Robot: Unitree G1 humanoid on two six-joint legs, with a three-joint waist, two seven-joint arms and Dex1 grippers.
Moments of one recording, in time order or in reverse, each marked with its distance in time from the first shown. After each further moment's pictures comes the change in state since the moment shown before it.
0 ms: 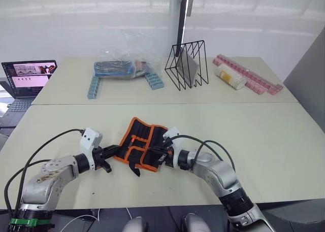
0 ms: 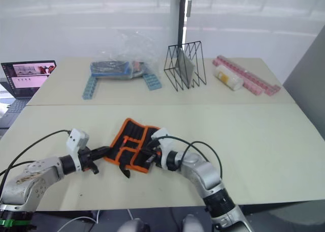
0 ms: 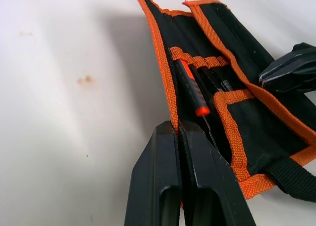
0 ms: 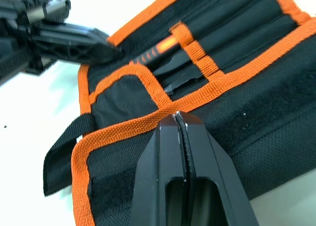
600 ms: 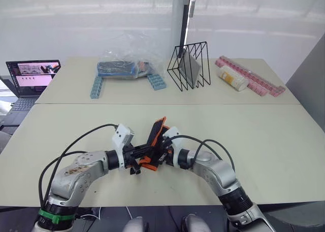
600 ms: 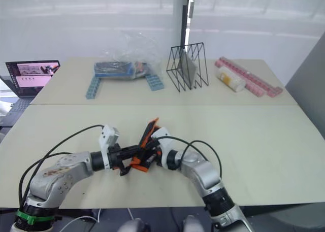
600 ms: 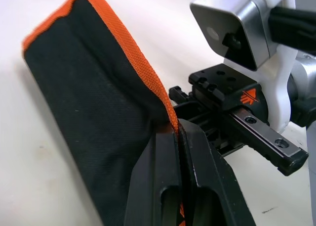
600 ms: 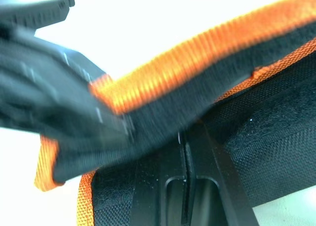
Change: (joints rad) left arm -0.078 -0.166 -0.201 -0.178 -0.072 0.139 0.055; right arm 0.001 0.008 -0.005 0.005 -0.036 0.000 -0.005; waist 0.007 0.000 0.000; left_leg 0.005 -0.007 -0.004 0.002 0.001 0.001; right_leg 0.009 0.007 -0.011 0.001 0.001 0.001
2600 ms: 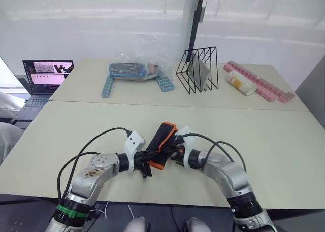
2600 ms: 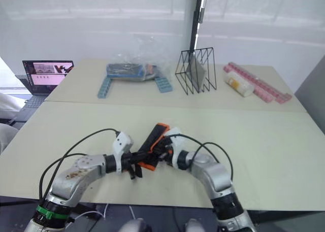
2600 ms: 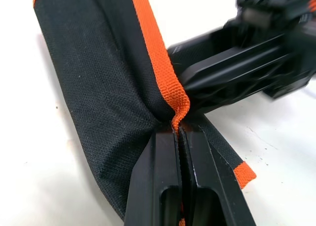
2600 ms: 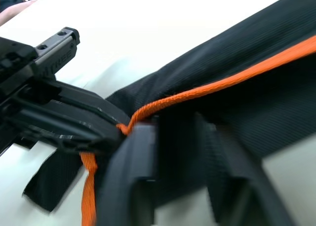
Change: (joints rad) left arm -0.014 -0.053 -0.126 0.152 0.254 -0.149 -0.039; right arm 0.071 -0.038 -0.156 -0.101 0.061 0.090 0.040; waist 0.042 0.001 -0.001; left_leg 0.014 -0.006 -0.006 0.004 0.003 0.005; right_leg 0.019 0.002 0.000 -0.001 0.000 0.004
